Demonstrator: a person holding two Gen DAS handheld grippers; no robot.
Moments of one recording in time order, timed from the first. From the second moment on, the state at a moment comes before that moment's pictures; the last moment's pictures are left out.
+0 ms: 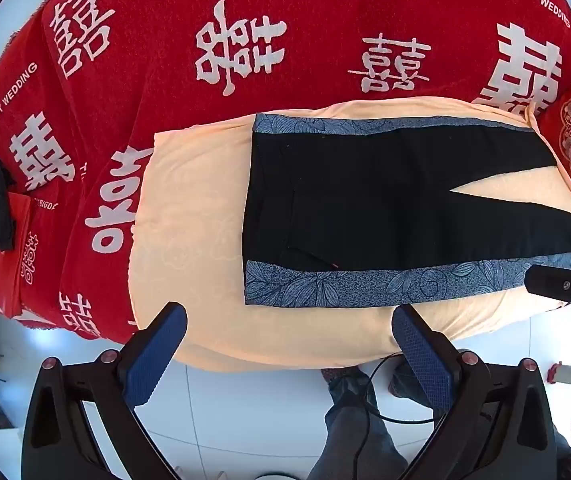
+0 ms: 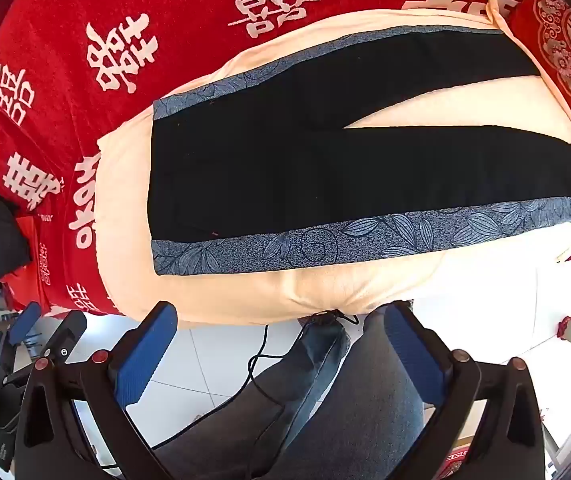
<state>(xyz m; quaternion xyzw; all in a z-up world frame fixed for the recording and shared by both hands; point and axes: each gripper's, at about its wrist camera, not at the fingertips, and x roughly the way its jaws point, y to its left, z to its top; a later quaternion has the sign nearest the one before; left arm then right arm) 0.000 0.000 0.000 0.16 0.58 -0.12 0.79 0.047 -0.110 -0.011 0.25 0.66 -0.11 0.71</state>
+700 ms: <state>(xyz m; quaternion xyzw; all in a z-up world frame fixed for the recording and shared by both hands) 0.001 -0.003 -0.001 0.16 0.58 -0.14 0.78 0.034 -0.101 -0.005 0.24 0.65 -0.13 0.71</state>
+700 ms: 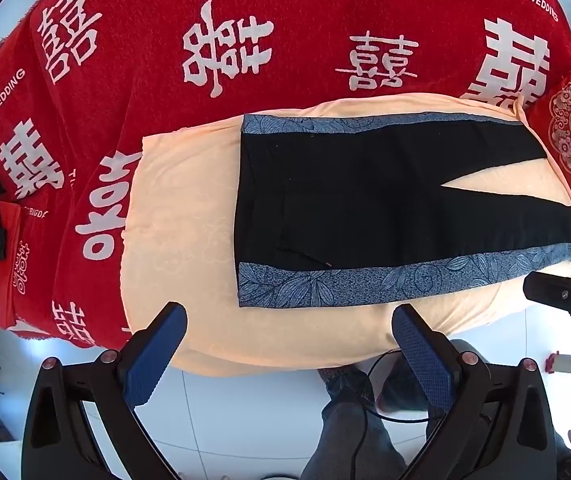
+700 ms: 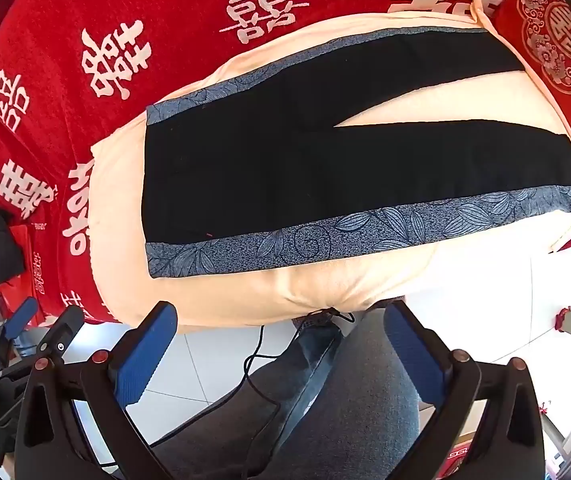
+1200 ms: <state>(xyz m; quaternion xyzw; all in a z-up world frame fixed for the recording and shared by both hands) 0.004 -0.005 -0.002 0.16 0.59 -0.14 0.78 0.035 -0.100 -0.003 0.22 0.64 -0.13 0.72</state>
